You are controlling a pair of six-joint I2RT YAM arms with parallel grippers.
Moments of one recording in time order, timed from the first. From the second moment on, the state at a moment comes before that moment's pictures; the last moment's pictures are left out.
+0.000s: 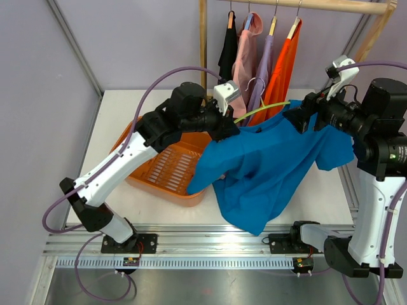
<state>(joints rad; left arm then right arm) -0.86 1.53 1.82 -0.65 0.35 -0.07 -0.01 1.17 1.94 -1.06 -0.64 -0.14</state>
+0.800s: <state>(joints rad) -0.92 1.57 1.83 -0.65 0.18 -0.28 0.04 1.18 1.73 -1.00 -0.39 0.08</state>
